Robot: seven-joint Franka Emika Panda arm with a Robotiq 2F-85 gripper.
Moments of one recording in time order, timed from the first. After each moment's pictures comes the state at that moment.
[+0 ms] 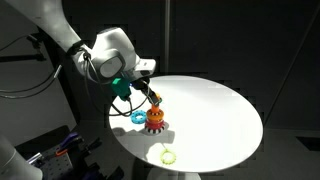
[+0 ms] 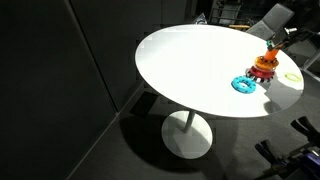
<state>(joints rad) -0.03 0.01 -0.19 -2.65 -0.26 3.07 0.27</state>
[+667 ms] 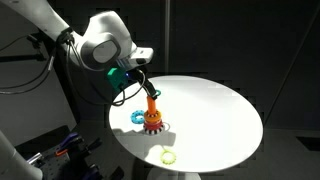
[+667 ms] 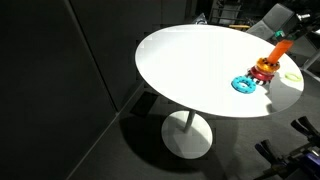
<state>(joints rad) -0.03 -0.14 -0.19 -2.66 -0.30 2.94 0.34</state>
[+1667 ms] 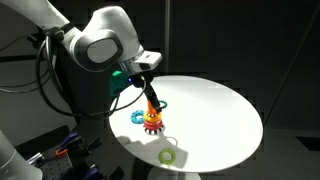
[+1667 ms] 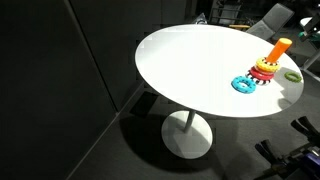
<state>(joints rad) -0.26 -0.18 -0.11 -2.66 -0.29 2.81 0.36</state>
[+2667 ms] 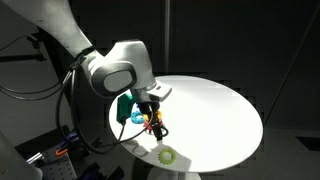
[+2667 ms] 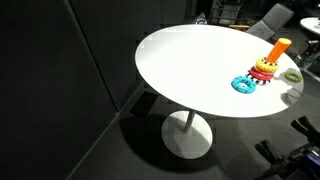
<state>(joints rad) -0.27 0.06 -0.18 -2.61 -0.30 2.84 0.36</state>
